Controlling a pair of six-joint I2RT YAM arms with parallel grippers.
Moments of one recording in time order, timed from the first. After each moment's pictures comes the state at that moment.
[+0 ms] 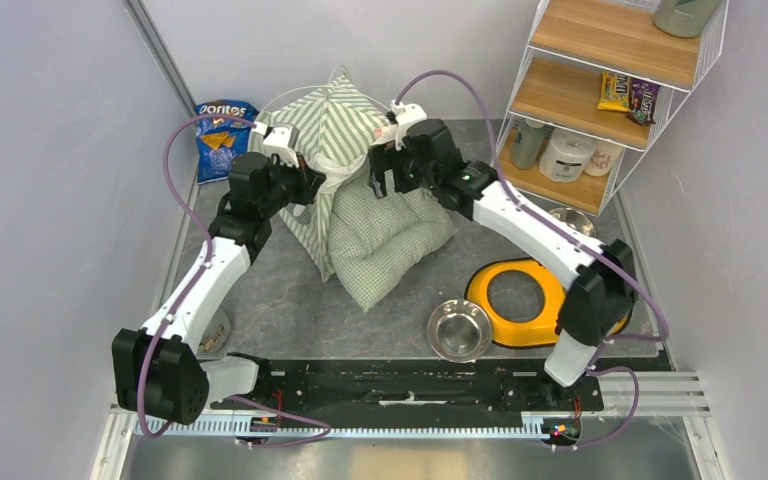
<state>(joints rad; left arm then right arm) -0.22 1.23 0.98 -0.02 0.27 -0.18 0.70 1.77 1.61 -0.35 0.05 0.22</state>
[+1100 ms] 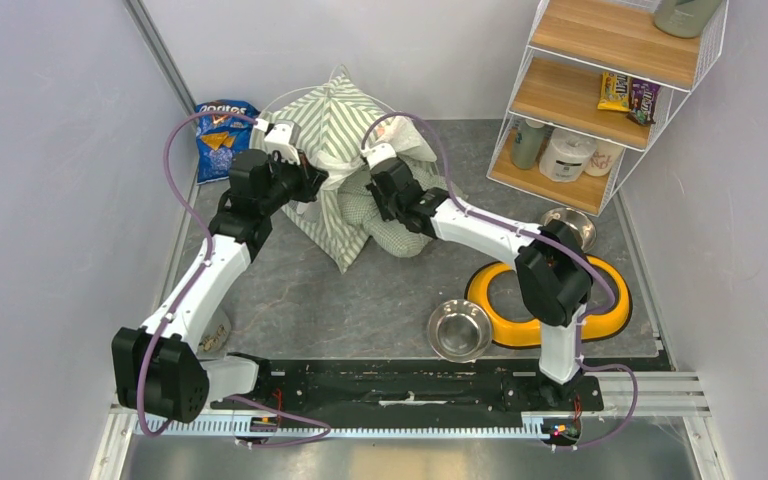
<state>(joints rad) -0.23 1.24 1.00 -0.03 0.28 -0.18 0.79 1.93 1.51 -0.23 0.34 0.09</state>
